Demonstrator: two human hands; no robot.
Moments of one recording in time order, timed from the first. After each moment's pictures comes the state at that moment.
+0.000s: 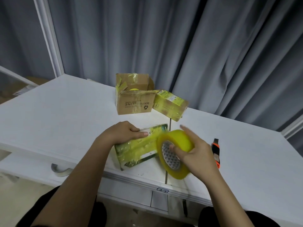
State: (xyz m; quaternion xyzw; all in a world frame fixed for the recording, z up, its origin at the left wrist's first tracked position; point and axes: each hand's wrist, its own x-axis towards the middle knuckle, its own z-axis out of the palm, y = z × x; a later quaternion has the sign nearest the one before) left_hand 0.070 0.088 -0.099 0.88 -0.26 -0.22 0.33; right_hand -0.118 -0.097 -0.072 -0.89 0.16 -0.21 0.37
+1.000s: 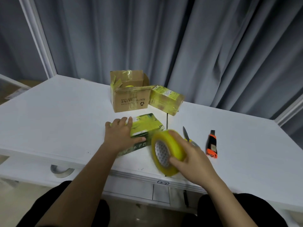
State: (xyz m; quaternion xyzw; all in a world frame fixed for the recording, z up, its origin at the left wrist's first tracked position) left_hand 0.061 0.076 -0.140 0.96 -0.28 0.08 0.04; right_hand -0.141 -0.089 -0.087 -0.96 0.11 -0.09 0.25
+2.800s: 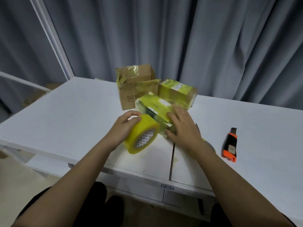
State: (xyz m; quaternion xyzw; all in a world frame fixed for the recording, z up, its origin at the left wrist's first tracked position) left_hand 0.034 0.064 -0.096 0.77 -0.15 -0.13 0.61; right_hand -0.019 -0.159 -0.139 -0.98 -0.02 -0.17 0.05
